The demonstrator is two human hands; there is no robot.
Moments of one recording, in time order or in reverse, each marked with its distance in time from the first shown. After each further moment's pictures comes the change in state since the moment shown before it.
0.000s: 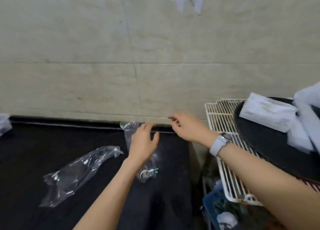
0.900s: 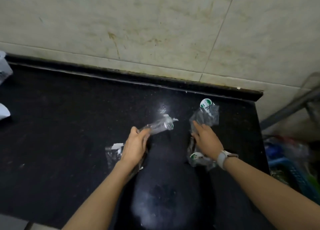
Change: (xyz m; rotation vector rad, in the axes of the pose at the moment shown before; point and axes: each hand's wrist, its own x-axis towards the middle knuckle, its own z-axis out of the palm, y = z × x) left_hand -0.048 -0.351 0.006 -0.055 -0.226 -0.235; right_hand 0.078 -0.030 0.309 -0.069 -0.186 0.323
